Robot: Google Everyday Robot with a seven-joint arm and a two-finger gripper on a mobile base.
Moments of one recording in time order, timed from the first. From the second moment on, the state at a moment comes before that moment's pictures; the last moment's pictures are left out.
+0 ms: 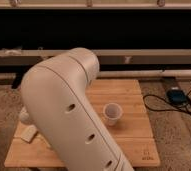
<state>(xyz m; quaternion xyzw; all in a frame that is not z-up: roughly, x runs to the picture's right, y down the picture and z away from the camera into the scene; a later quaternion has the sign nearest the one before) -0.224 0.267 0.803 -0.34 0.16 0.19 0.91</state>
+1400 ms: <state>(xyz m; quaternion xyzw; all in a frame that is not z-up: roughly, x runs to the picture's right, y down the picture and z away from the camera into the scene) -0.208 0.145 0.705 -0.39 0.04 0.22 0.89</state>
